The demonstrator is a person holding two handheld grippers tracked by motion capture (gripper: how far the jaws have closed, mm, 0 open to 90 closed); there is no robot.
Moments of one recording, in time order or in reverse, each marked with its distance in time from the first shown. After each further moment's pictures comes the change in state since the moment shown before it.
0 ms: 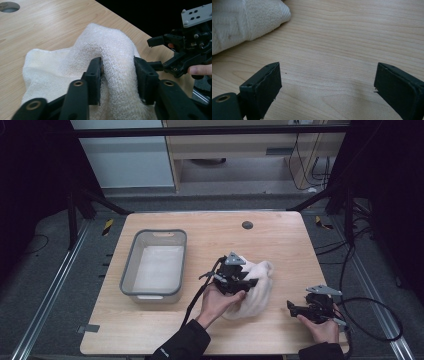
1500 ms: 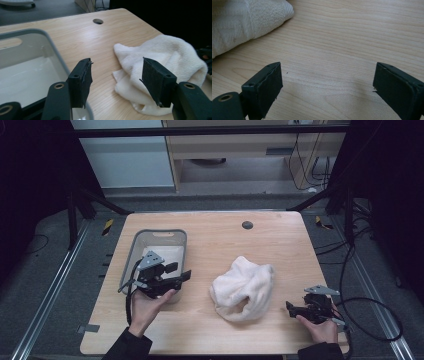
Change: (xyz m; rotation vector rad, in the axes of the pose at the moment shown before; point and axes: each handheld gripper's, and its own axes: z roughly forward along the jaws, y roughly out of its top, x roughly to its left) left arm 0.068 -0.059 -0.171 -0.178 0.286 -0.097; right arm 0.002 -0.001 0.003 0.014 0.004 -0.017
